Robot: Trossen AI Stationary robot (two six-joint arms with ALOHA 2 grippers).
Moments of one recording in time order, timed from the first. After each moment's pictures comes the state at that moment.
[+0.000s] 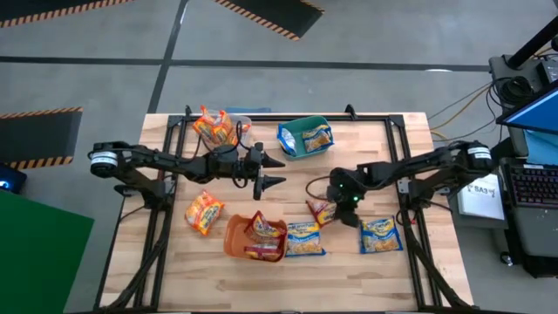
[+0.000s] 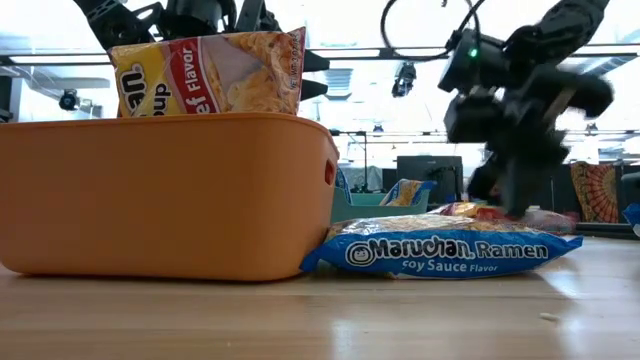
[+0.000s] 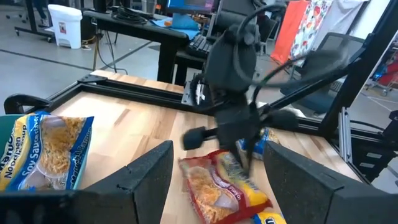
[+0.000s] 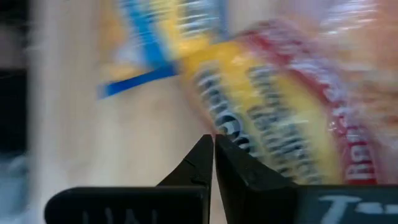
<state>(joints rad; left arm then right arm) 0.15 1.47 0.67 0.70 0.15 -0.18 -0.07 1.41 0.62 -0.29 -0.51 0.17</state>
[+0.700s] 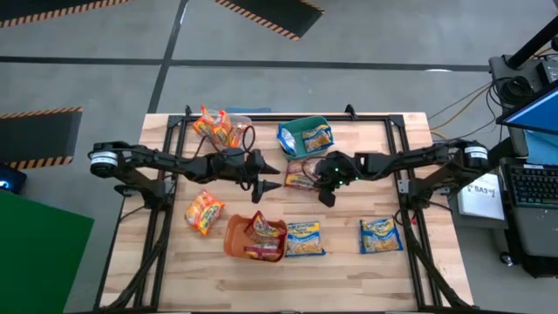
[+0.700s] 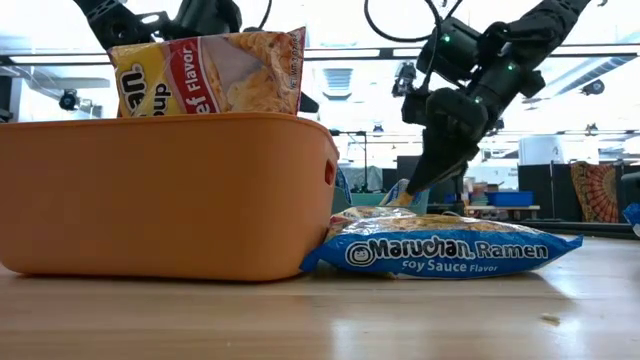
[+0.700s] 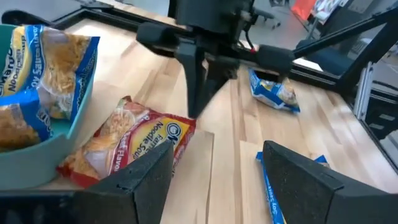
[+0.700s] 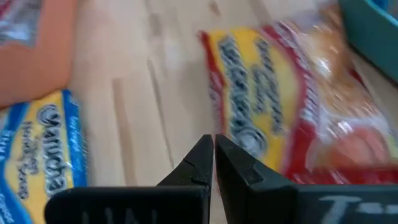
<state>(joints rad) 0.15 1.47 0.67 0.46 0.14 -0.23 -0.18 1.44 0.69 -0.07 -0.14 0.20</state>
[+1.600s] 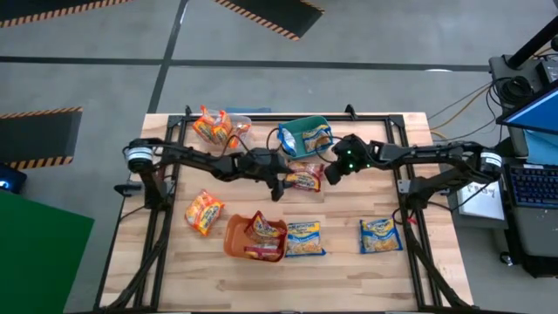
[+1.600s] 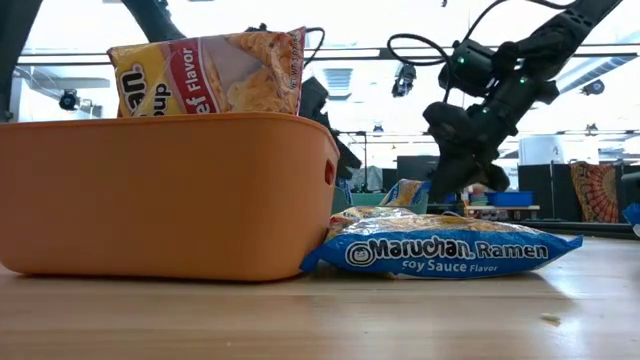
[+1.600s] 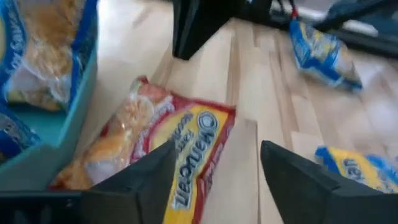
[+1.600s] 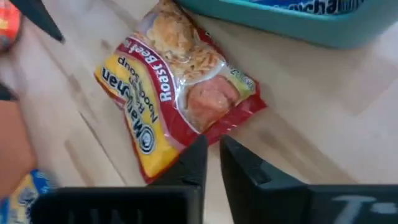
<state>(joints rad) 0.17 1.80 0.89 0.45 0.12 -0.15 -0.40 1.30 0.59 -0.13 -0.16 0.55</state>
